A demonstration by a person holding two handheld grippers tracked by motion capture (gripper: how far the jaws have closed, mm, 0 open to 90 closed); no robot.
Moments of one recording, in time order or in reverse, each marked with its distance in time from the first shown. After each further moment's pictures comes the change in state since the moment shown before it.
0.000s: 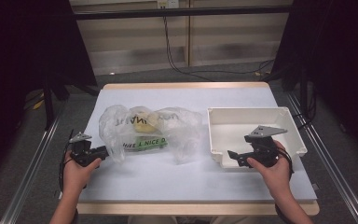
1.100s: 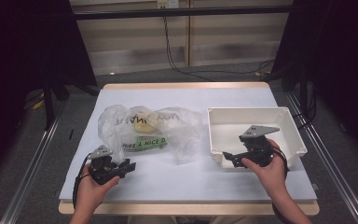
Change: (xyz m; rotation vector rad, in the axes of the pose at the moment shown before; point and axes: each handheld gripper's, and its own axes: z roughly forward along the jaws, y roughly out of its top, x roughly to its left) left arm -0.082 -0.014 -0.004 -0.011 -0.204 0.118; right arm 0.012 0.011 0.006 0.027 0.016 -0.052
